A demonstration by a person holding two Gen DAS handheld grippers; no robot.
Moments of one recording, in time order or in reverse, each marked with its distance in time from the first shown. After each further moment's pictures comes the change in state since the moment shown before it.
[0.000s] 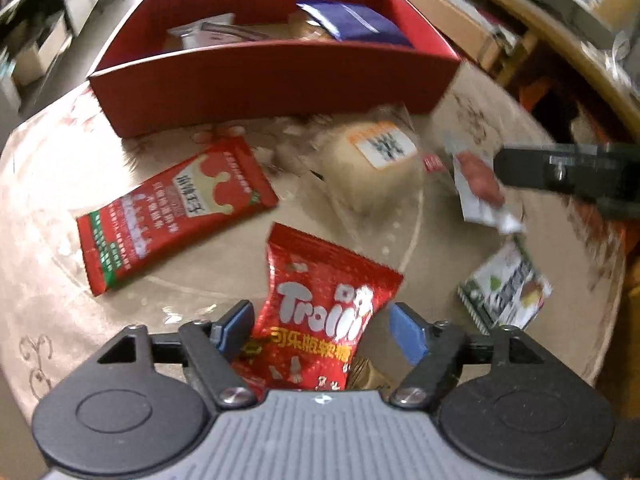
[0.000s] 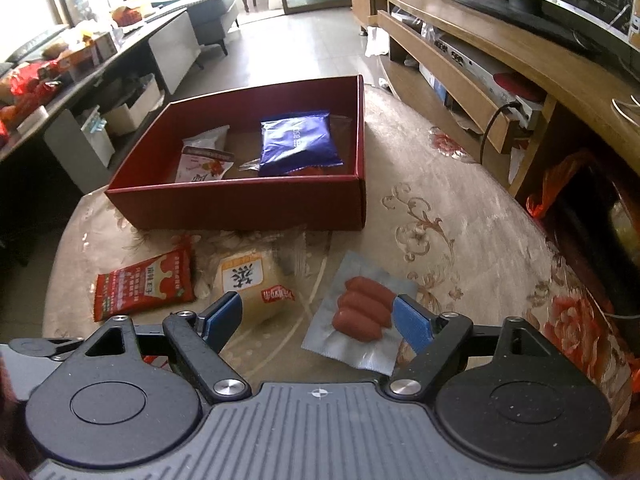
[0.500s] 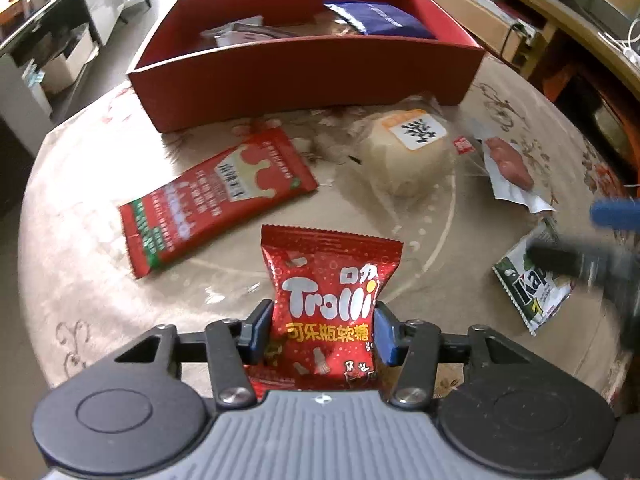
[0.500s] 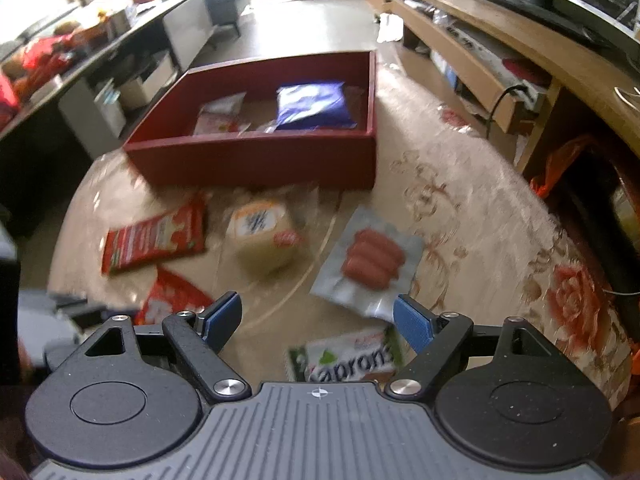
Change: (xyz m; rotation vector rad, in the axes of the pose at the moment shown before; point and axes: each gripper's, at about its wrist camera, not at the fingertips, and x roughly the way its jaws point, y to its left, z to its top) left arm -0.011 0.011 -0.015 -0.020 -0.024 0.093; right arm -0.008 0.011 -0.029 -0.063 0.053 0.013
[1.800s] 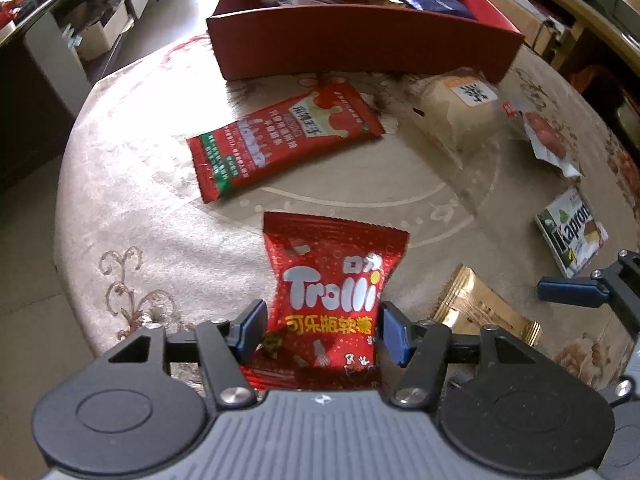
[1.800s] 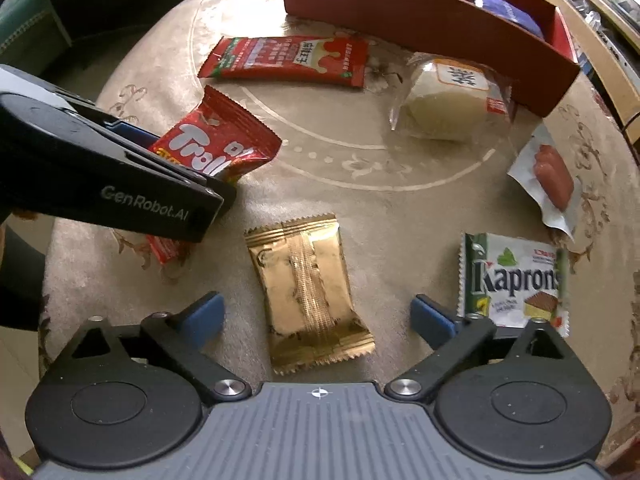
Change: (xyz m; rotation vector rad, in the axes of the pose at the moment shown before) left arm -0.009 0.031 -0.038 -0.045 0.033 0.051; right arm 0.044 0.090 -0.066 -0.362 0.224 0.063
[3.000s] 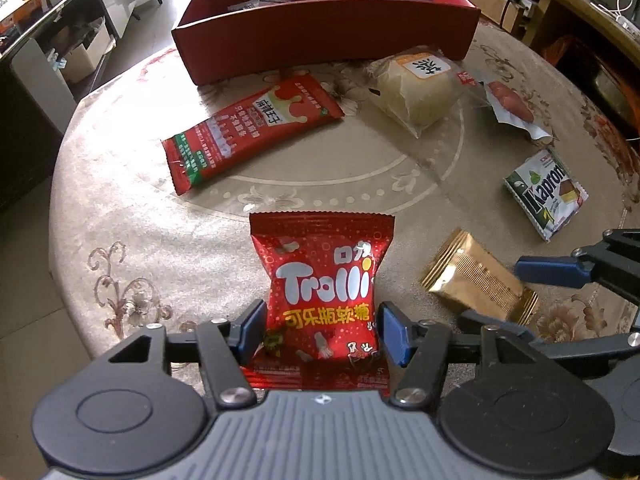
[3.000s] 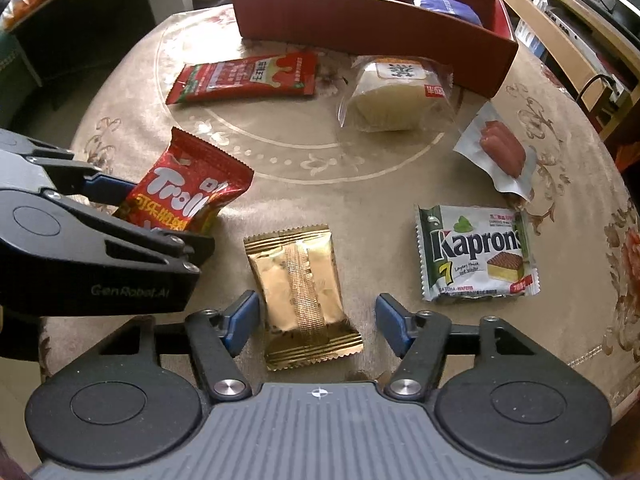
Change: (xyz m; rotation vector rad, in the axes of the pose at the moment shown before) left arm -0.006 -0.021 -0.018 0.073 -0.023 0.008; right arm -0.017 -0.008 -0.014 0.119 -0.061 -0.047
